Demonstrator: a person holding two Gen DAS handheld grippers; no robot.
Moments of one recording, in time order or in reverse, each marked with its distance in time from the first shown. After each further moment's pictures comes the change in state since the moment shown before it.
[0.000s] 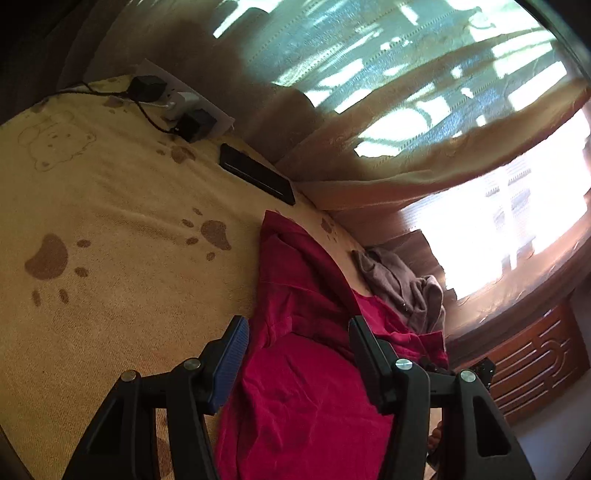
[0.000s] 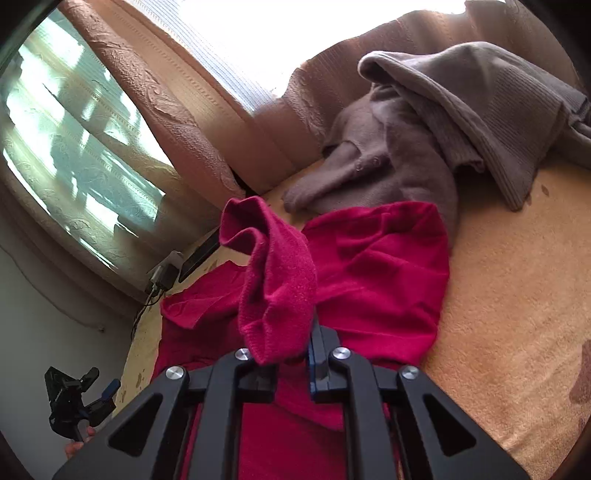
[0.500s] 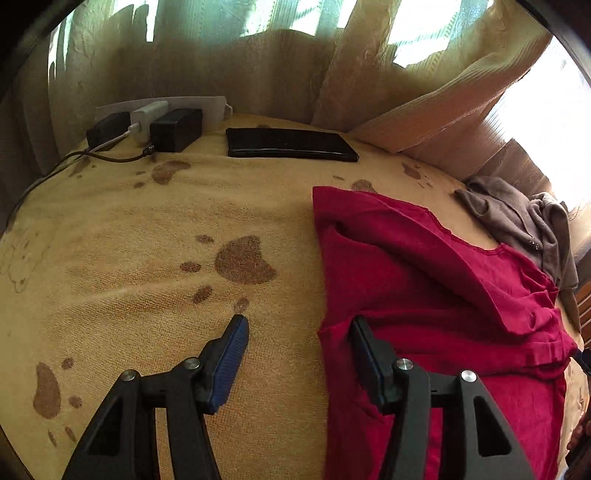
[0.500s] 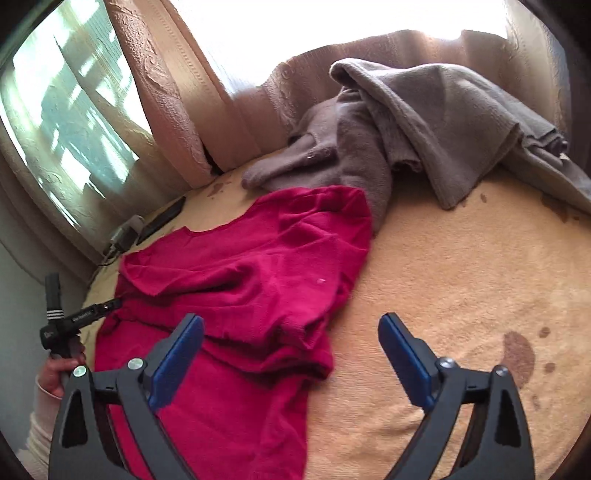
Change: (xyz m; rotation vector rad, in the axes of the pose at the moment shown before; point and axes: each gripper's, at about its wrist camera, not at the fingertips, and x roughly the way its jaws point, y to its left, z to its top) left arm 0.096 0.004 0.028 0.271 0.089 0.409; right arm -0.051 -0.013 -0.018 -0.184 -0.002 -0.252
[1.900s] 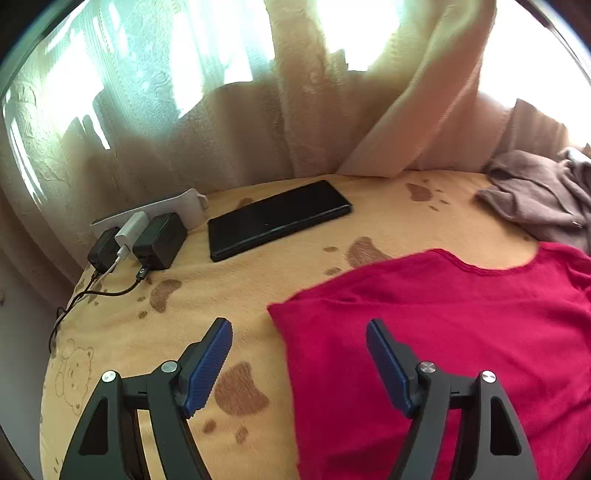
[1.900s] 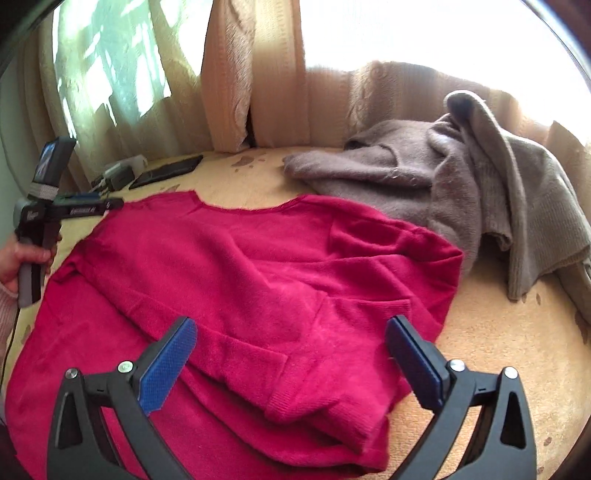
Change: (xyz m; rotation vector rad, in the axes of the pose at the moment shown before) left arm 0.003 -0.079 0.052 0.306 -0.080 0.187; right arm 0.056 0.058 0.014 -0.297 -0.018 0.001
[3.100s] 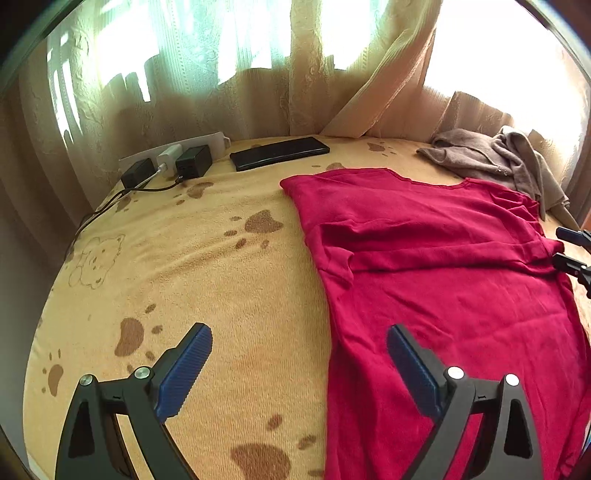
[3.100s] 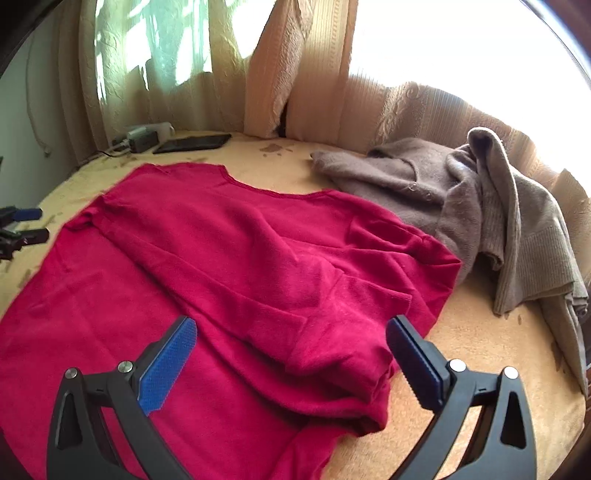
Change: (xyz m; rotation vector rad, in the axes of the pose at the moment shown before) left arm -0.108 0.030 -0.114 -0.056 0.032 -0.099; right arm -0.029 0.038 -0.014 -0.210 0.061 0.030
